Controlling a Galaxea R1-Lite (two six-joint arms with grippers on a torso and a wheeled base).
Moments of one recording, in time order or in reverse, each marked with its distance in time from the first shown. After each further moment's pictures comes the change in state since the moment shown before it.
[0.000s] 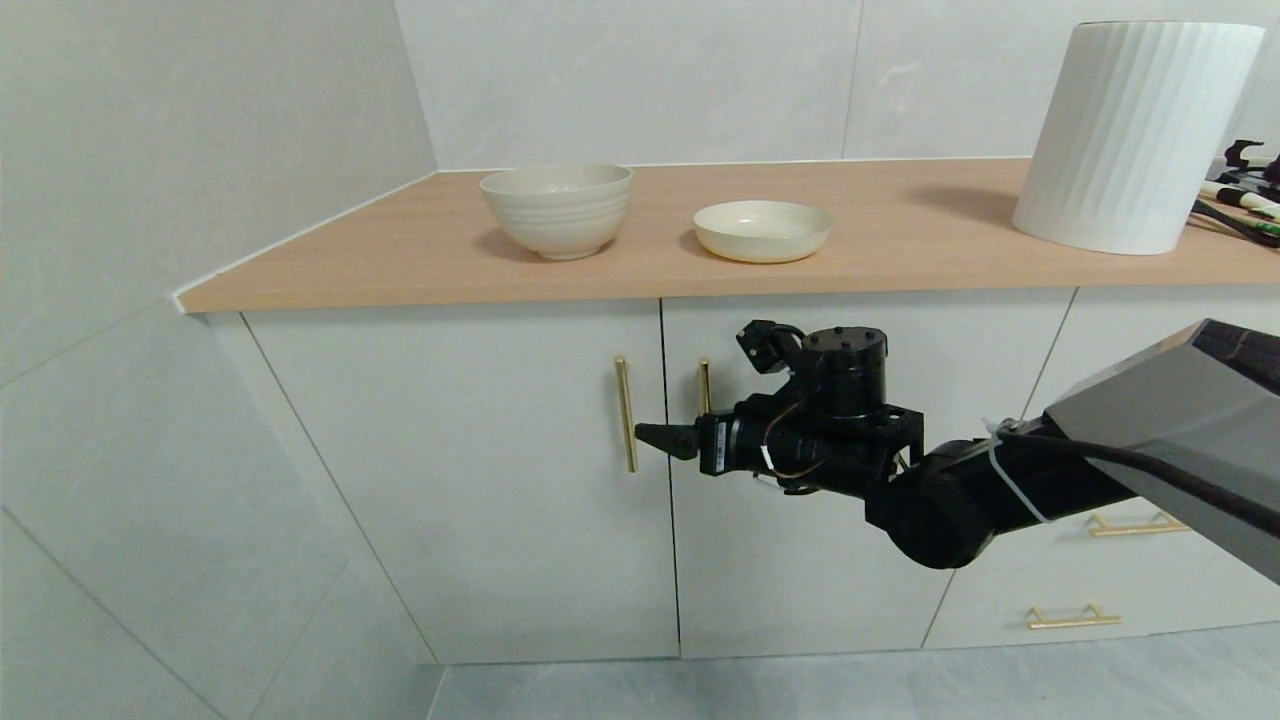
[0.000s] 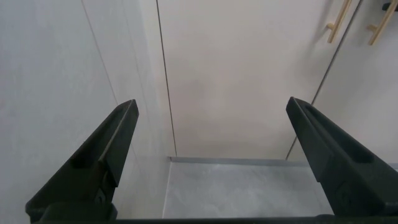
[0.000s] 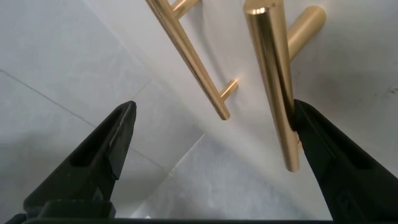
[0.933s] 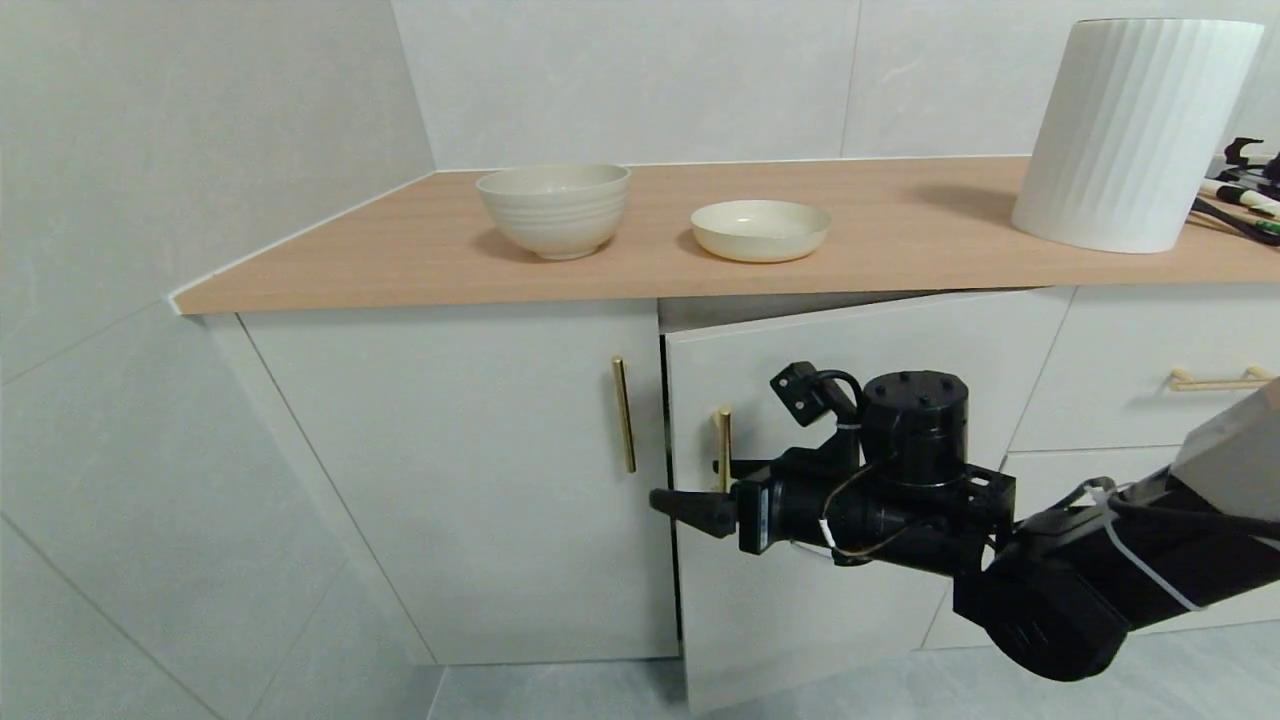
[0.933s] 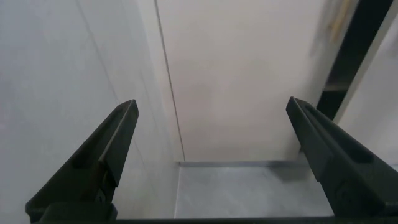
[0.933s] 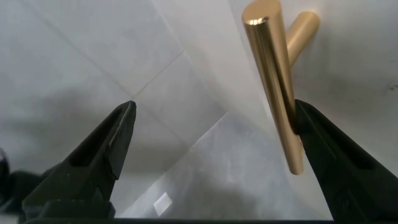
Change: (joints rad) left arm 0.000 0.000 -0.034 0.014 -0.010 0.061; right arm 0.070 -0.179 0.371 -0.189 0.076 0.003
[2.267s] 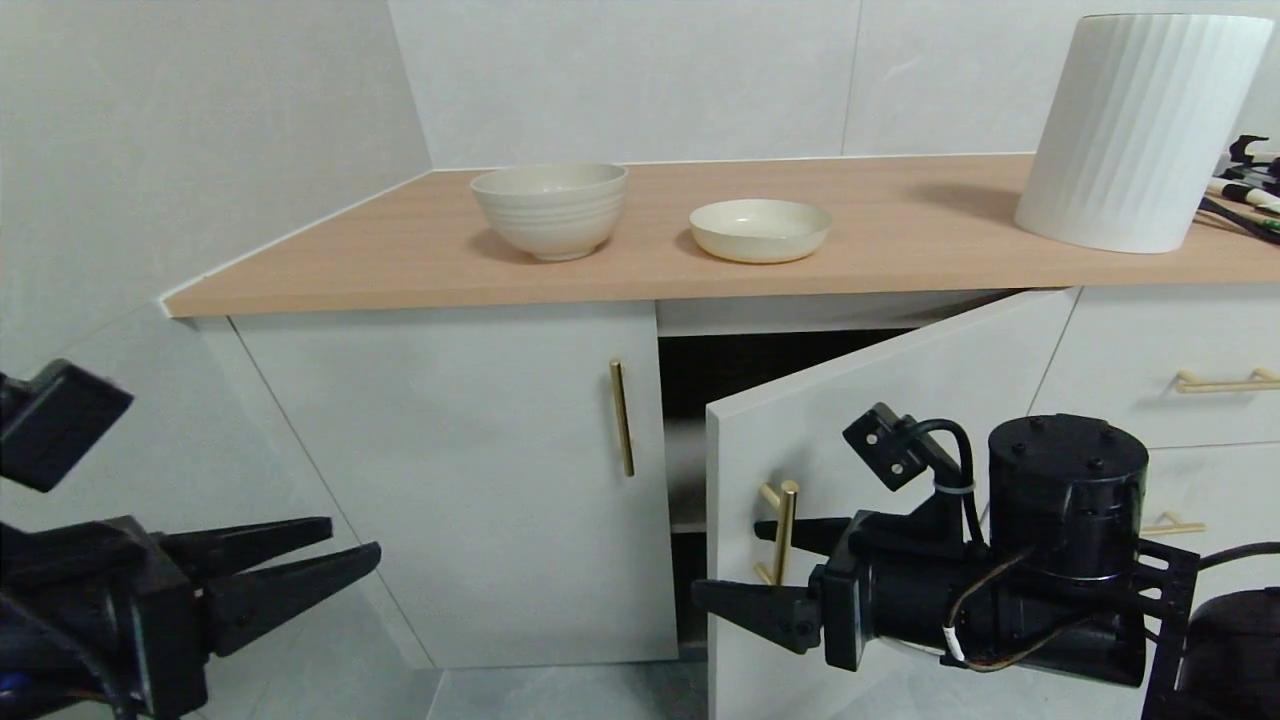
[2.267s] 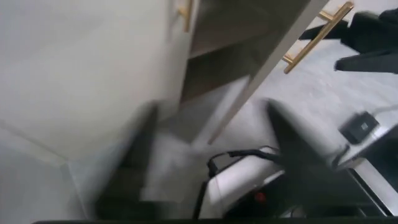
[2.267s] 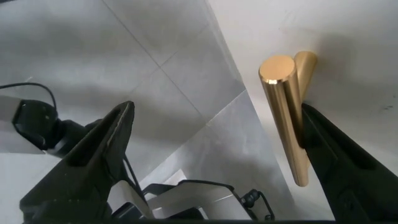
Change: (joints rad) left arm -0.270 1.056 -0.584 -0.031 -0.362 -0.119; right arm 0.093 -0.264 0.287 -0.011 0.001 0.004
